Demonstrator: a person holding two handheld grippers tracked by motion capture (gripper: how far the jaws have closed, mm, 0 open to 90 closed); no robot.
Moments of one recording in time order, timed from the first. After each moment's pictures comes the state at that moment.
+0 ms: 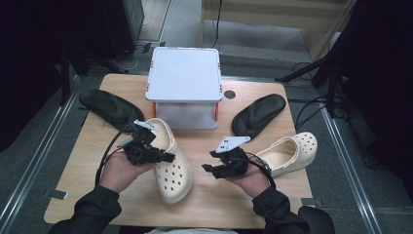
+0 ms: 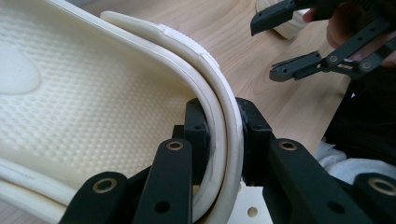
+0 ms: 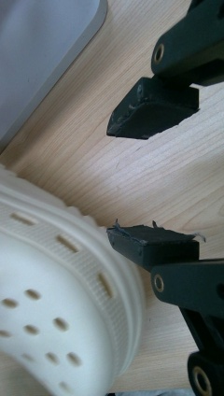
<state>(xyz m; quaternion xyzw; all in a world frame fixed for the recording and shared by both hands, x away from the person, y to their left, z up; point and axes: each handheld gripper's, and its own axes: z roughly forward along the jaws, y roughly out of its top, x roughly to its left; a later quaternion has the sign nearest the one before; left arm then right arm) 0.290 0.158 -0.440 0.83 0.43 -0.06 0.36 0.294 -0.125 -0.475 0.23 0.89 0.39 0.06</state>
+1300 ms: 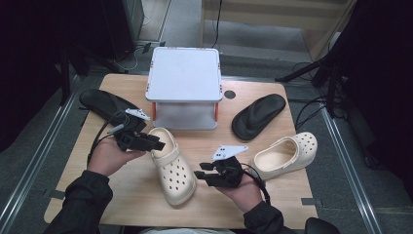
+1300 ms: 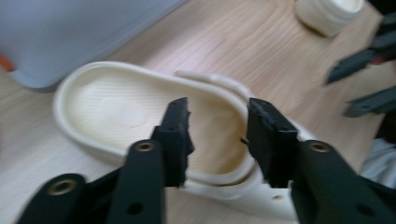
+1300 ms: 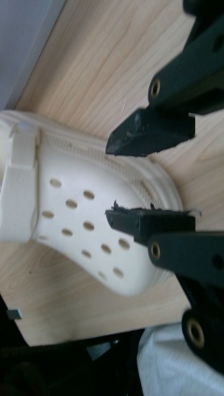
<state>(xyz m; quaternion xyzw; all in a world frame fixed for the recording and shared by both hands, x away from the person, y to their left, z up) 0.320 0.198 -0.429 0.85 0.41 0.00 0.34 0.262 -0.109 -0.475 0.27 0.86 0.43 0.01</state>
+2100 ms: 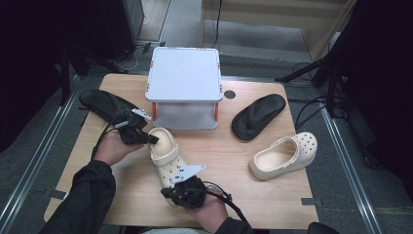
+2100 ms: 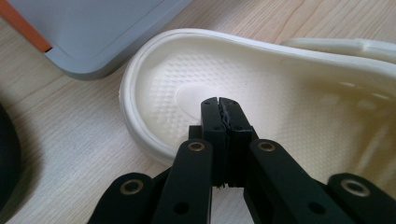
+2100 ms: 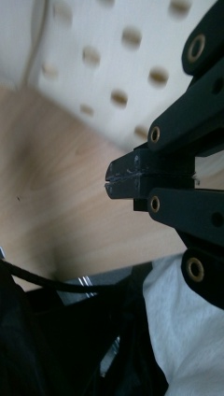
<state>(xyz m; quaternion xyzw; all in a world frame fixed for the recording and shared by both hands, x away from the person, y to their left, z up) 0.368 0.213 -0.487 0.87 0.39 0.00 0.30 0.213 -0.021 -0.493 0.22 0.88 0.42 -0.03</state>
